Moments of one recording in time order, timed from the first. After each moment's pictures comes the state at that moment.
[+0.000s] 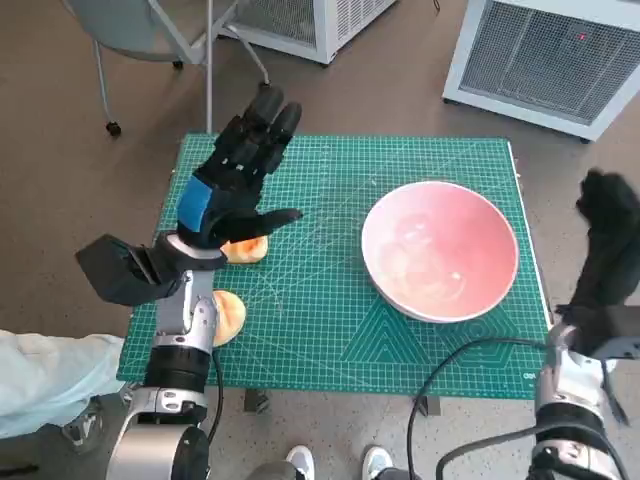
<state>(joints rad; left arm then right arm) -0.71 0.12 0.21 0.68 -0.39 -0.53 -0.70 -0.61 -0.27 -0.37 1.07 0.12 -0.80 -0.04</state>
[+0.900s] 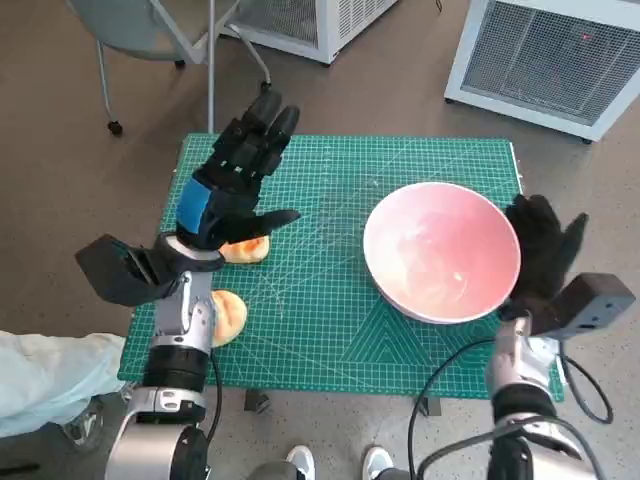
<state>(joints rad) -0.71 0.13 0.22 0.69 -0.39 -0.53 -0.71 -0.76 -0.13 -0.47 1.26 0.31 -0.58 0.18</state>
